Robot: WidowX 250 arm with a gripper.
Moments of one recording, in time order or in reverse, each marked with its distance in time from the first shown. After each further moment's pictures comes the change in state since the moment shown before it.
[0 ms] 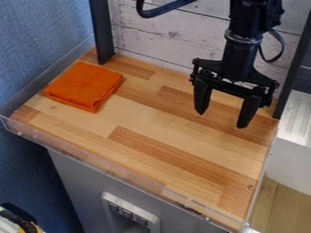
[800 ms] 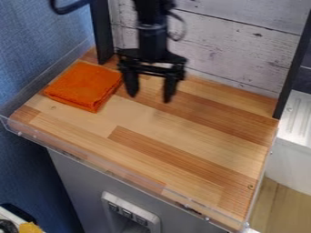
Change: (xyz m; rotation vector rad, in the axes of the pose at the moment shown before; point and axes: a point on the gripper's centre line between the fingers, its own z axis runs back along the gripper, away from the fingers) arm 0.002 0.133 -0.014 -0.060 -0.058 0.194
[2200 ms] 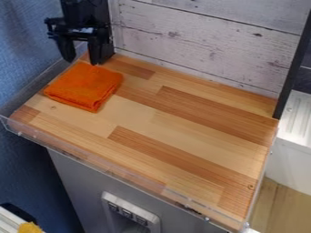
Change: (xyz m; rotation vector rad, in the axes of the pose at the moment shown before) arm 0.042 0.117 0.008 0.071 -0.022 0.158
